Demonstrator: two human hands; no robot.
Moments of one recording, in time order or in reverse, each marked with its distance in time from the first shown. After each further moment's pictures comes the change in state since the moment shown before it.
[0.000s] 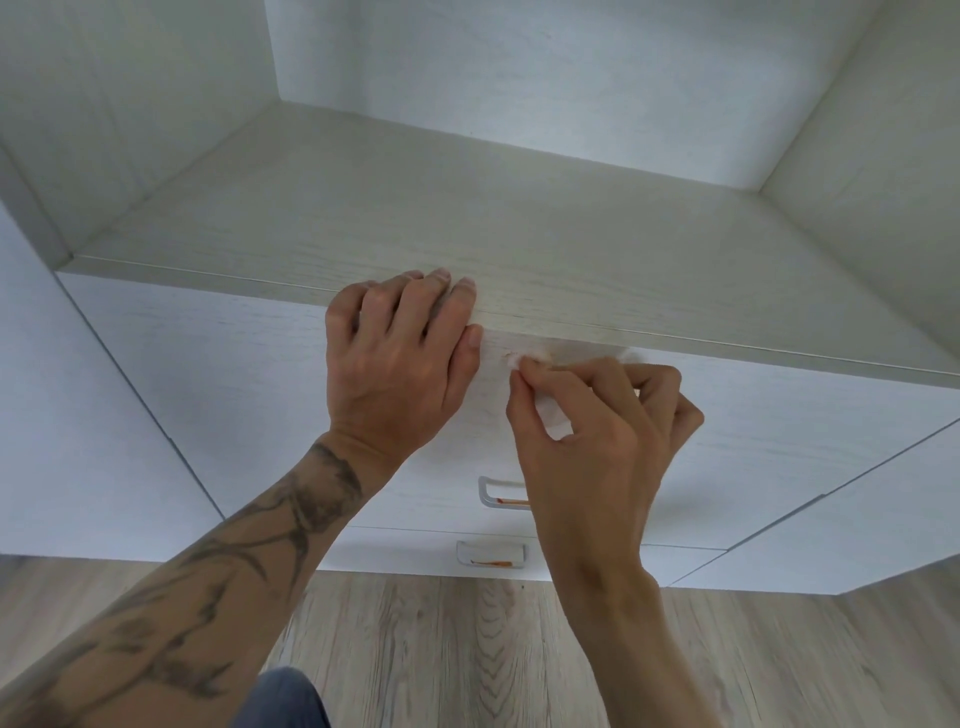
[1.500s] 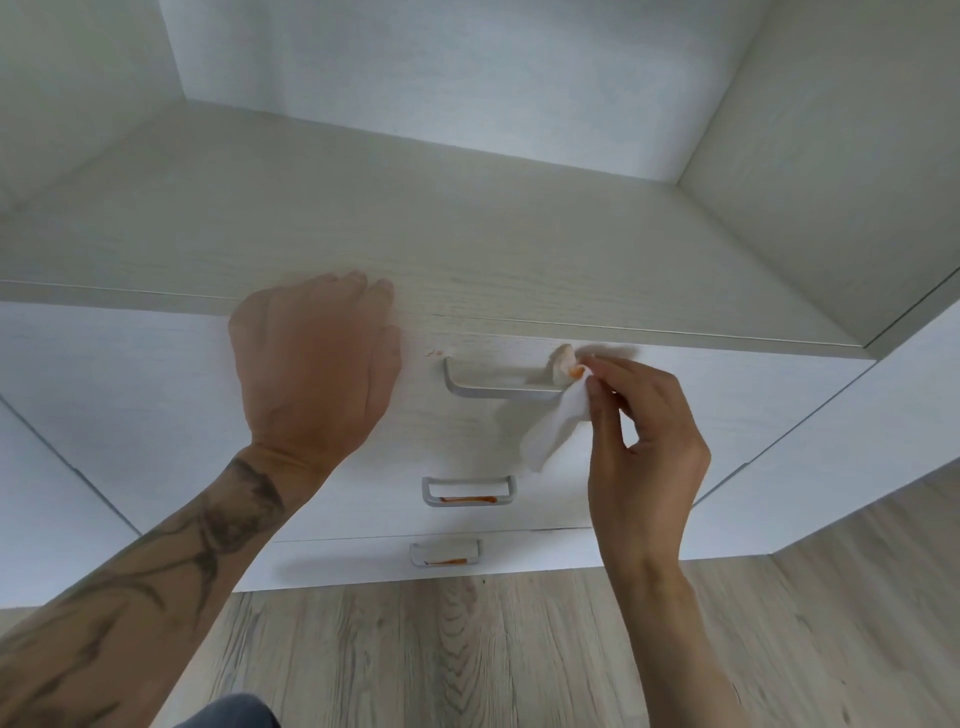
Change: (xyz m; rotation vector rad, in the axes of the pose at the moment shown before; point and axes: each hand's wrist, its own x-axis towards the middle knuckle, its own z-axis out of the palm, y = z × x) left_hand -0.003 0.000 0.002 -0.038 0.011 -0.017; right_hand 0.005 0.070 -0.045 0.213 -0.057 0.250
